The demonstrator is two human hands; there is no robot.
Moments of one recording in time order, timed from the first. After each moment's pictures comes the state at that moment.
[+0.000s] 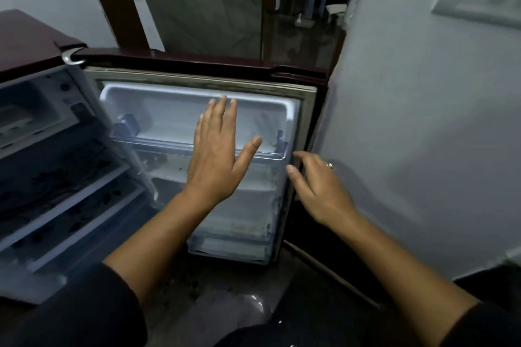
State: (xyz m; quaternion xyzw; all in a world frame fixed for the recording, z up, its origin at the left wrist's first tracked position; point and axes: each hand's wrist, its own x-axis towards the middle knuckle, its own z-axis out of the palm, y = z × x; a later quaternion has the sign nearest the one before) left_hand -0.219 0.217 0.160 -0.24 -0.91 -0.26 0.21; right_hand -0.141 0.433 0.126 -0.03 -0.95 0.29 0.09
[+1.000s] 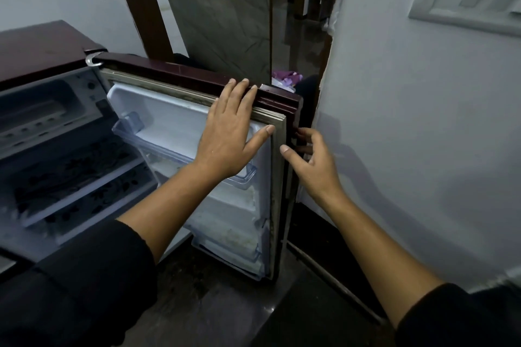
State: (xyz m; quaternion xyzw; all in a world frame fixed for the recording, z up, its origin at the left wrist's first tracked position) left_hand -0.212 0.278 0.200 -0.24 -0.93 -0.14 0.23; right_hand -0.159 0.471 0.137 -0.04 -0.81 0.57 0.15
